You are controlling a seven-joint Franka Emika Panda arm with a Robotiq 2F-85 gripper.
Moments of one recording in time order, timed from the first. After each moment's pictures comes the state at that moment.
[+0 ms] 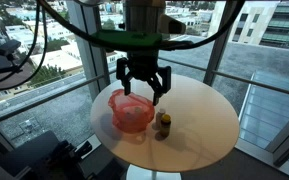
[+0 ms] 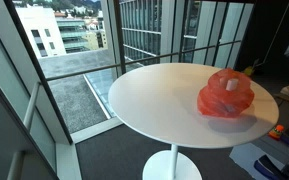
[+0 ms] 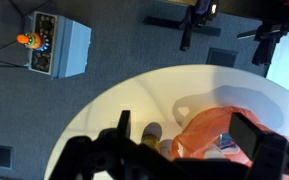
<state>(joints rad) -0.12 -0.34 -0.27 -2.34 -0.19 1.90 -0.45</state>
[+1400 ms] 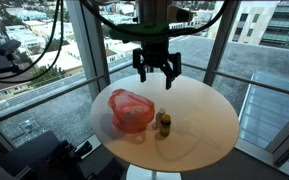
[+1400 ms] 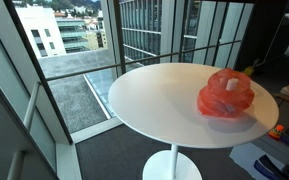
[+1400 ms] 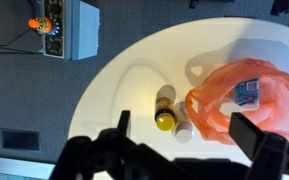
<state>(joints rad) -0.12 -0.21 -0.21 -2.21 -0.16 1.99 -0.31</state>
